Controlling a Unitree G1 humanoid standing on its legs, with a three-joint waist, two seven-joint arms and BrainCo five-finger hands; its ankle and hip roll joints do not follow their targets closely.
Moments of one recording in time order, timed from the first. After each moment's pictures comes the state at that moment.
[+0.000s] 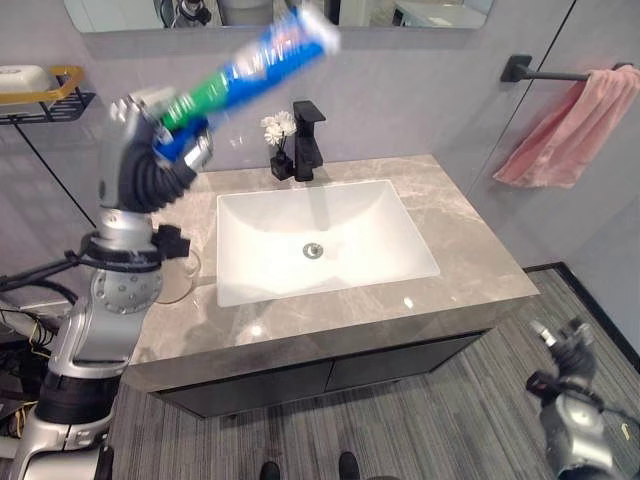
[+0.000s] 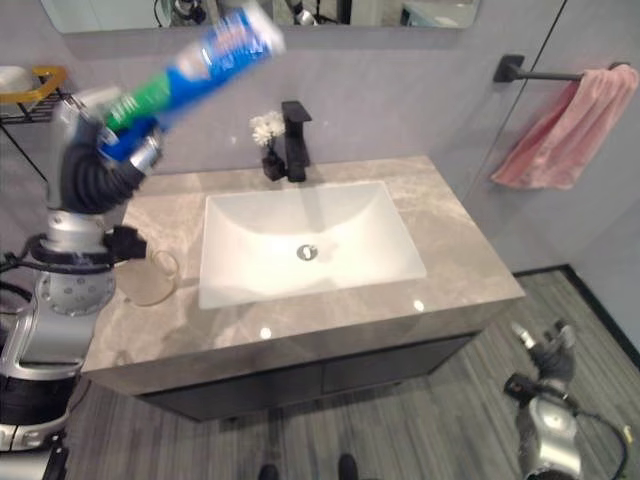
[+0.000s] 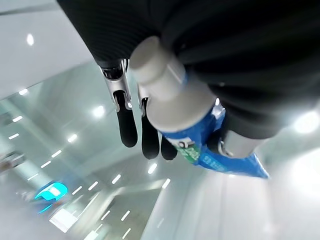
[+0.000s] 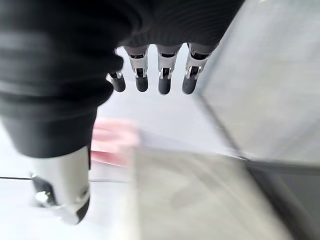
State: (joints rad) left arm -0.46 0.68 0.04 -0.32 0.28 -0.13 0.35; right arm 0.02 -0.51 -0.26 0.37 0.45 -0.22 -0.29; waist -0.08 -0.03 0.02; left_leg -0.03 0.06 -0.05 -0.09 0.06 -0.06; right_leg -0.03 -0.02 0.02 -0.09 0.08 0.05
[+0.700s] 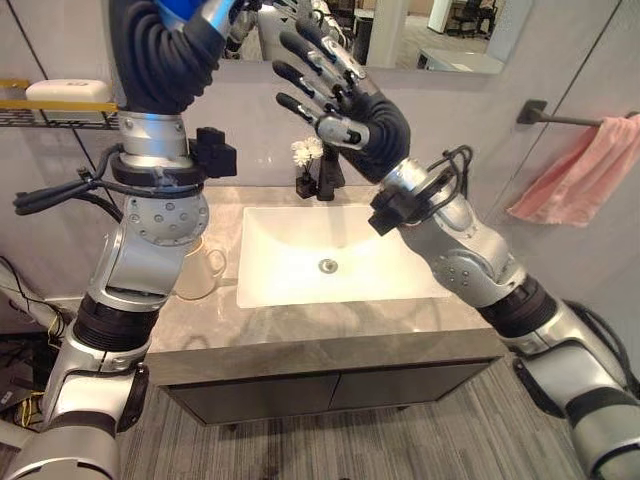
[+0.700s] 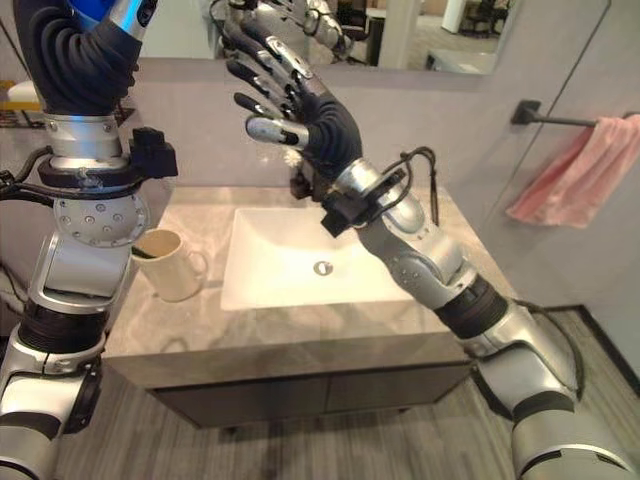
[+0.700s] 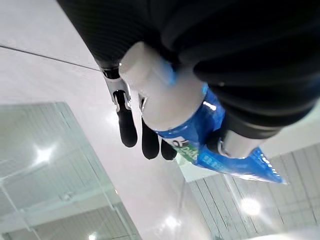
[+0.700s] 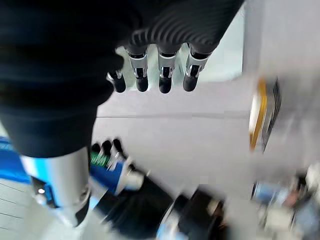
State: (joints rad) left arm -0.81 0.63 -0.17 -0.28 0.16 -0.05 0.50; right arm -0.95 -0.47 0.57 -0.06 1.15 -0.10 0.03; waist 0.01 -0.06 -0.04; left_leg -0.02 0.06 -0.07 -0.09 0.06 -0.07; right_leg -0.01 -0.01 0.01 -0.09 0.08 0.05
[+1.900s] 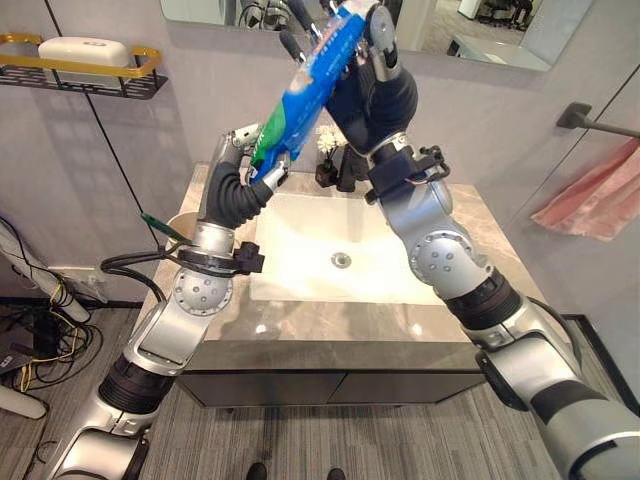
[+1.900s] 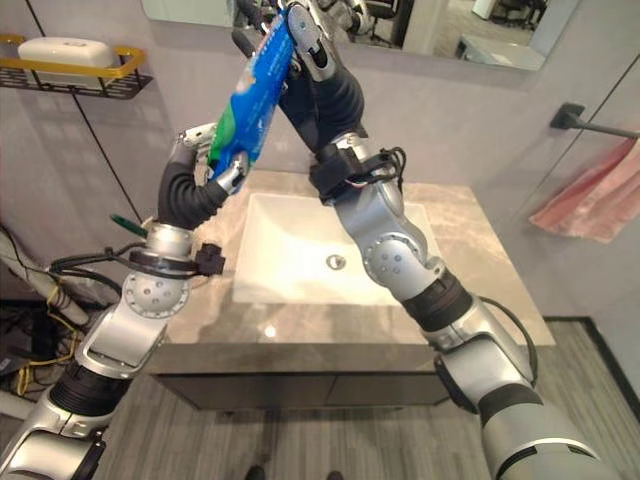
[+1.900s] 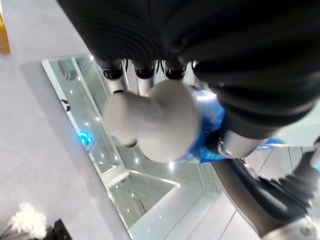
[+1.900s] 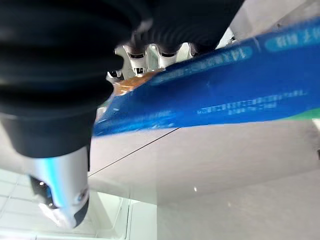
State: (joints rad) left arm -0.49 0.58 -0.32 -0.27 0.05 -0.01 0.37; right arm -0.99 -0.35 0.53 0.02 1.40 -0.20 -0.10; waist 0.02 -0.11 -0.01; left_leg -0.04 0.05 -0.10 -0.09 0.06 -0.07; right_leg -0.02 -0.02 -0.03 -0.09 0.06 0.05
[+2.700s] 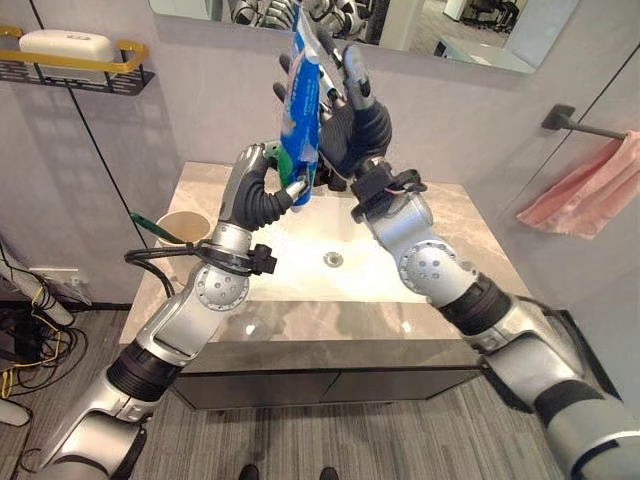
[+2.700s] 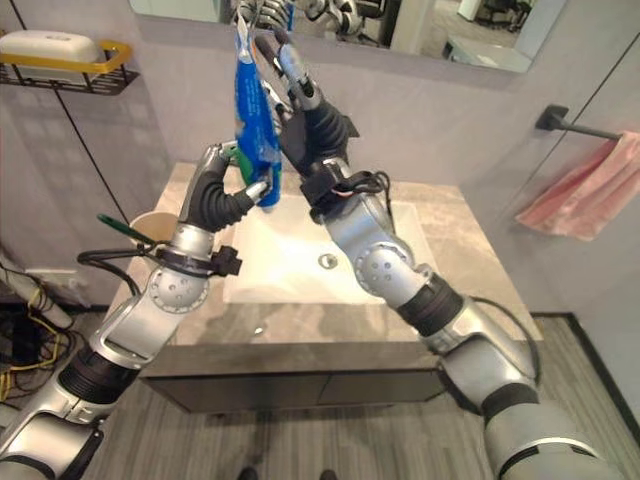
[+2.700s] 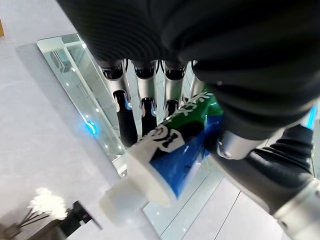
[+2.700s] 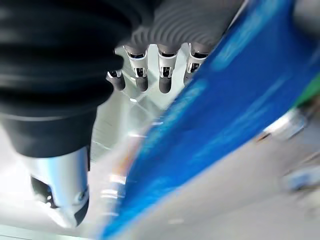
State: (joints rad) left arm -0.55 0.66 -0.44 -0.19 0.09 0.03 0.41; right arm -1.02 -0.51 0.73 0.07 1.43 -0.17 -0.17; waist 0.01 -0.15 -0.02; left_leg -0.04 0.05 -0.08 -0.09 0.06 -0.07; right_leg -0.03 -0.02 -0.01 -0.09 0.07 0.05
